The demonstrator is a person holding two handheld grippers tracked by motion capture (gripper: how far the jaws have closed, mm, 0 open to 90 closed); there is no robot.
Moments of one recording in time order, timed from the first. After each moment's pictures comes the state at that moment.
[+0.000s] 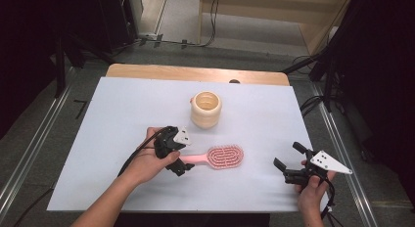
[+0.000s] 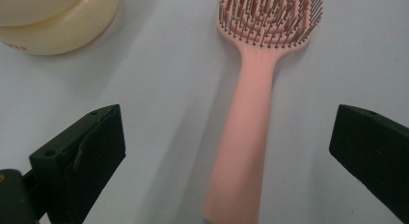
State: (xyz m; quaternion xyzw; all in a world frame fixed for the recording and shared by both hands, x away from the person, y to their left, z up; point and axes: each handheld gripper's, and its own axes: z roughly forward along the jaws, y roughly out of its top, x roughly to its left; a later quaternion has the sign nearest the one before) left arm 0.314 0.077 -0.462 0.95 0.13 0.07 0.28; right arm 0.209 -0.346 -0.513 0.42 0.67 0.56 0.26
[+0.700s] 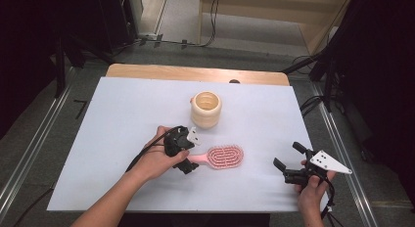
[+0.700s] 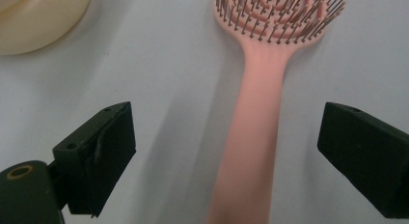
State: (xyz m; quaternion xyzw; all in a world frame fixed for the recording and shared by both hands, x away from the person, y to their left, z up) left arm 0.323 0.053 -0.471 0.97 0.12 0.06 0.22; right arm 0.210 -0.346 -0.513 0.42 0.67 0.55 0.26
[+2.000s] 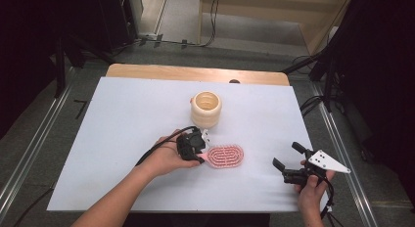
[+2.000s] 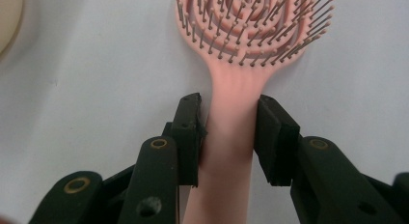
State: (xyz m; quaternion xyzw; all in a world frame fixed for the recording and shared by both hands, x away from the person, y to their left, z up) left arm 0.330 0.022 -0.480 0.98 0.09 0.01 0.18; right arm 0.211 -0.344 -0.514 0.43 0.68 0.55 0.26
